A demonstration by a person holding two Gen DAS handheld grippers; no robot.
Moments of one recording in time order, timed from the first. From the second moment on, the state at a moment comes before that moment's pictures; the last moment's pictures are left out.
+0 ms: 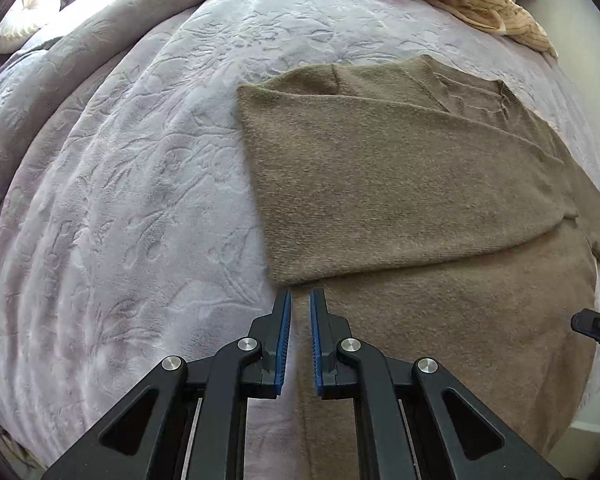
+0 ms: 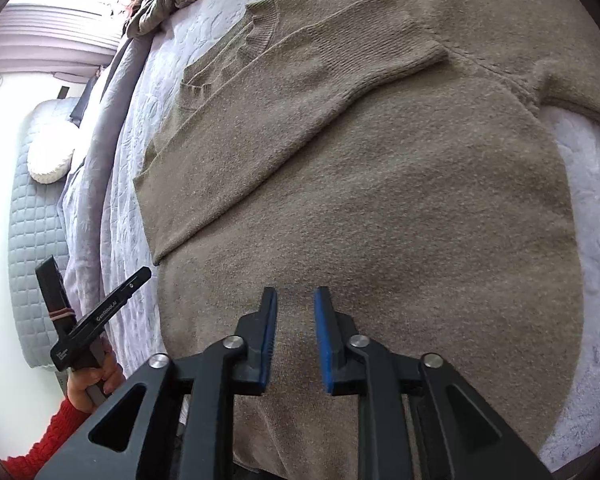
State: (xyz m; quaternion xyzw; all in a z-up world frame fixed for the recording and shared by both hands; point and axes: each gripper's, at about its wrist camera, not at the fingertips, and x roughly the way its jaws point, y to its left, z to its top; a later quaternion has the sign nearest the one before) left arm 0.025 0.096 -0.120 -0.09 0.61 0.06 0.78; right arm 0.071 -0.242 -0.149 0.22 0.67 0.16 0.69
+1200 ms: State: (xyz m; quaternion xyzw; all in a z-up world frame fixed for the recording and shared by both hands) left arm 0.125 -0.151 -0.113 0.01 0.63 -0.07 0.78; right arm 0.059 -0.546 -0.129 0.45 0.49 -0.08 0.74
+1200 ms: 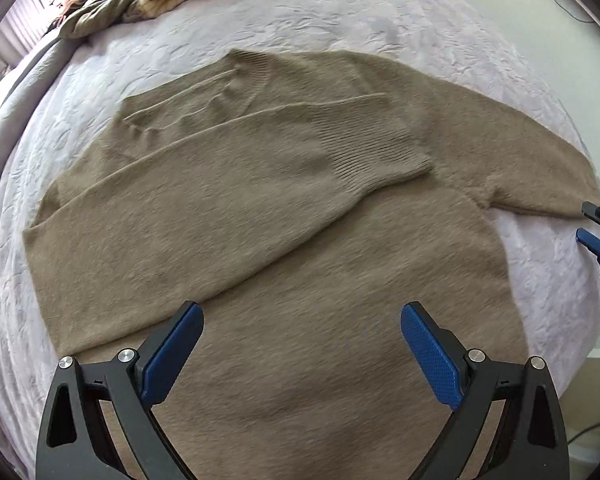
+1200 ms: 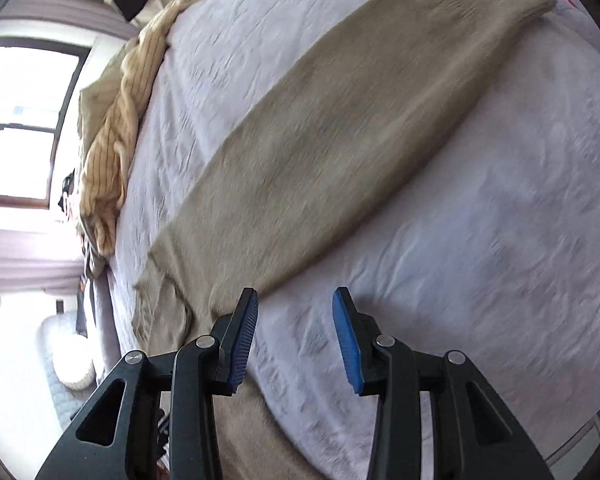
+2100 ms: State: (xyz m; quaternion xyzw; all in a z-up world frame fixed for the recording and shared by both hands) left arm 0.144 -0.168 -0.116 -0.03 0.64 -0.05 0.77; right arm 0.102 -0.597 -0.129 0.69 0.29 0.03 0.67
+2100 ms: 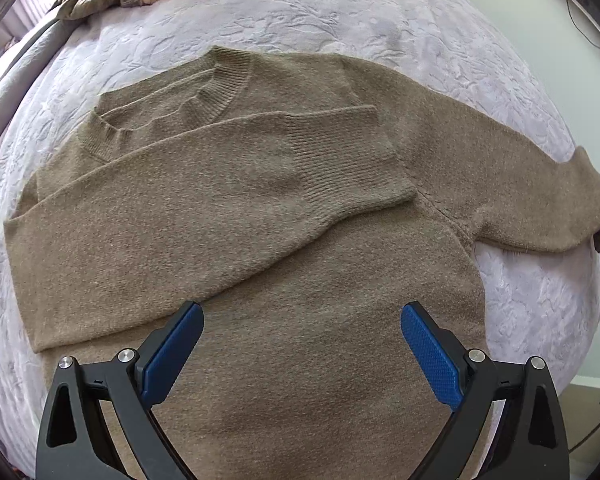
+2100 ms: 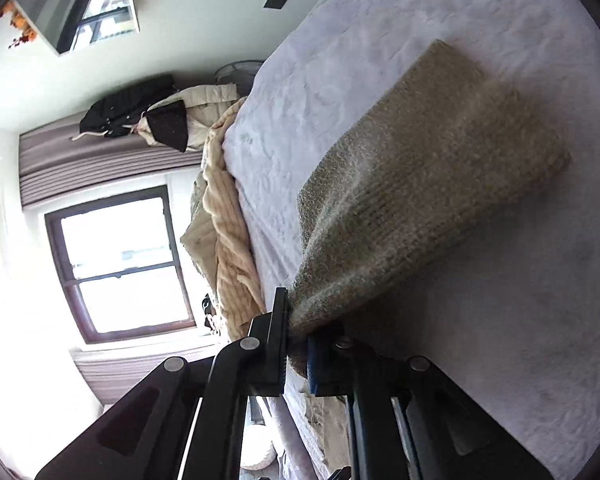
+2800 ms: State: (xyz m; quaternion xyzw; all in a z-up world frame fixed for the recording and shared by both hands) left arm 0.089 0.009 -0.107 -0.13 0.61 0.07 0.78; right arm 0.238 -0.245 -0.096 0.39 0.52 0.31 0.69
